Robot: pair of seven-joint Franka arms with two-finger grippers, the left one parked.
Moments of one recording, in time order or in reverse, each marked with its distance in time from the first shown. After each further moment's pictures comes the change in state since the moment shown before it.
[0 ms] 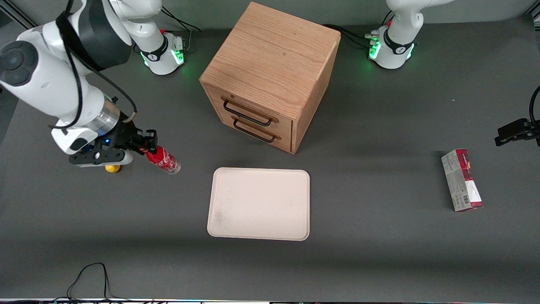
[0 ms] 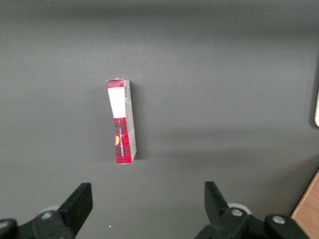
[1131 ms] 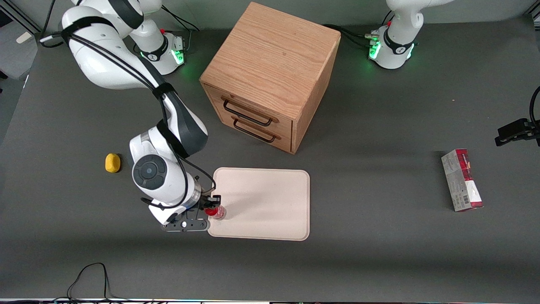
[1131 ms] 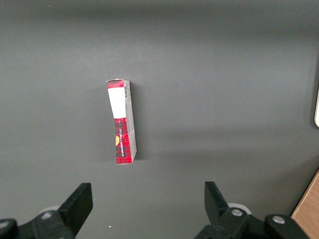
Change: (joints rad) arm 0.187 0.610 0.004 0.387 -0.228 0.205 0.176
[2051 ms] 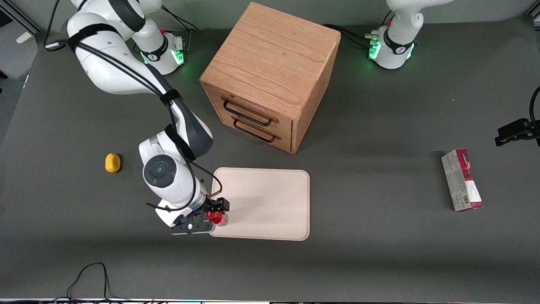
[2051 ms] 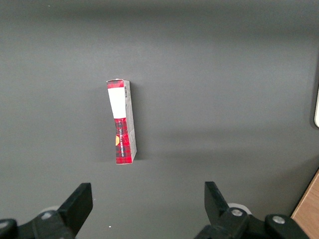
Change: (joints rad) arm 0.005 -0.029 -0.009 -0.061 -0.048 0.094 0.001
